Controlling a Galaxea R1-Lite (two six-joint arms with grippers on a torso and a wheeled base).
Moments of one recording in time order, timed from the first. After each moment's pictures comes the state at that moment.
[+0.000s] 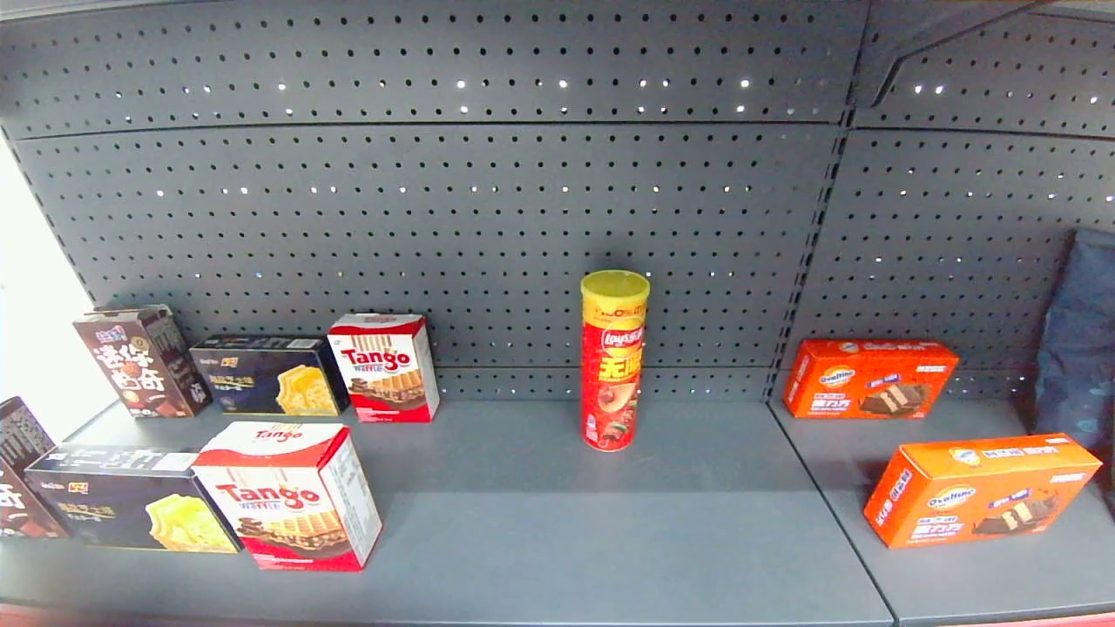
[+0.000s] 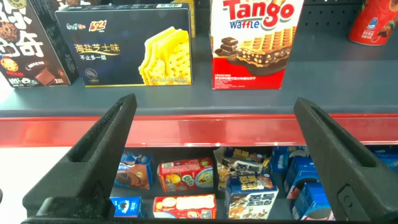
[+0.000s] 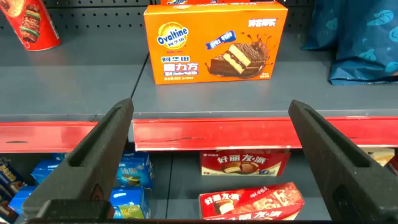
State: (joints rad) left arm 0.00 0.00 0.00 0.00 -0.01 0.00; right arm 0.00 0.00 0.00 0.01 -0.01 0.01
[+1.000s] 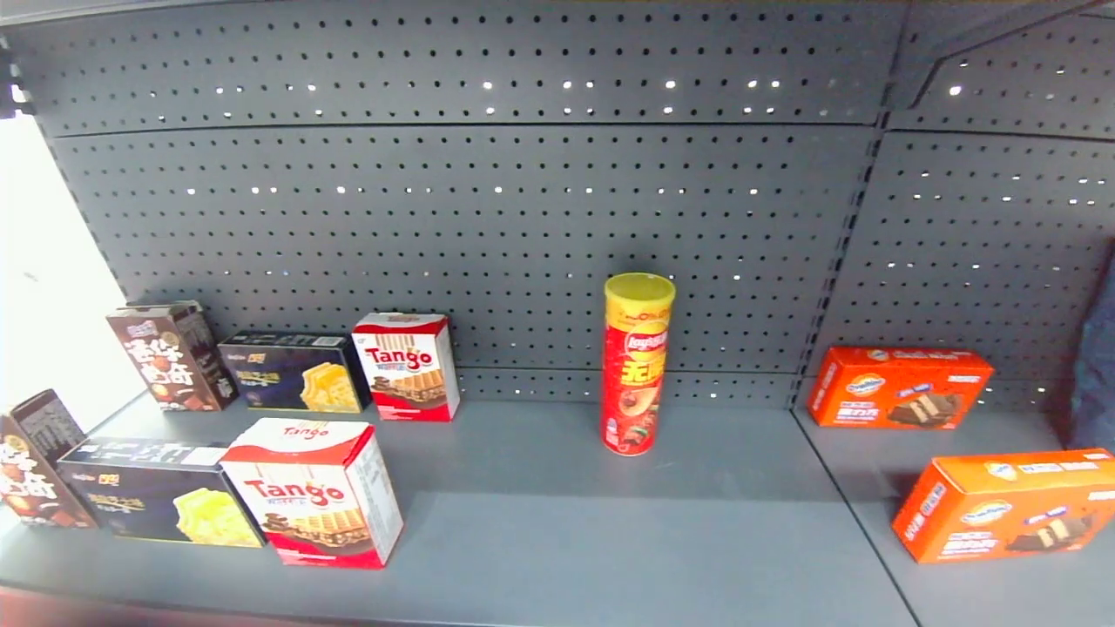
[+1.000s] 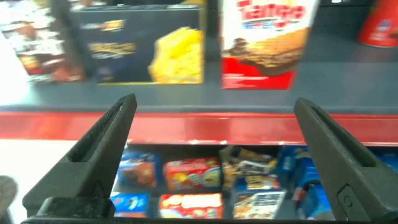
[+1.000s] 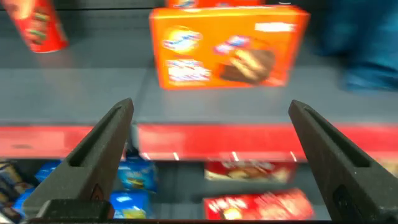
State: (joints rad) left arm 0.00 0.00 0.00 0.00 -0.01 0.00; right arm 0.00 0.00 0.00 0.01 -0.01 0.01
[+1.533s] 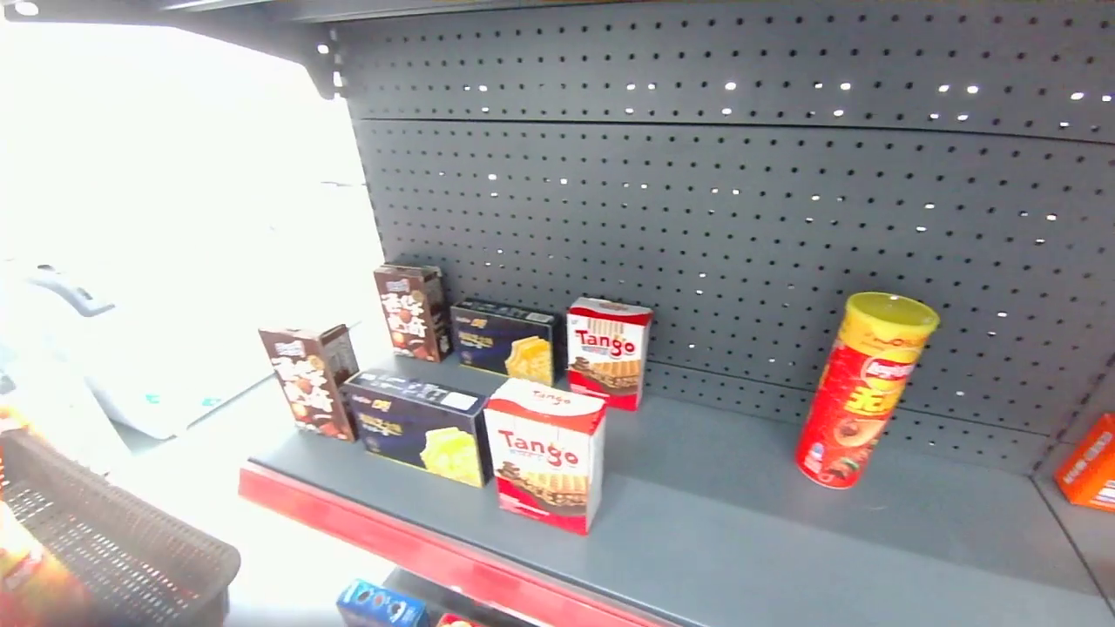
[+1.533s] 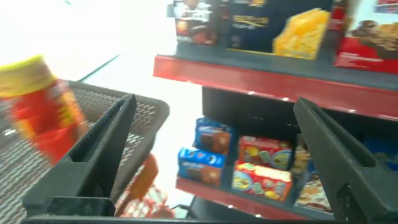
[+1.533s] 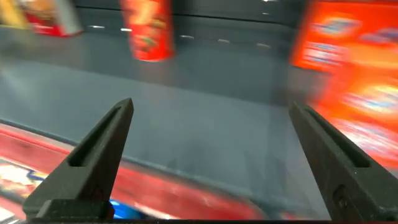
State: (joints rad) left arm 0.00 0.00 0.00 0.00 -0.01 0.00; right arm 0.00 0.00 0.00 0.01 -0.01 0.01
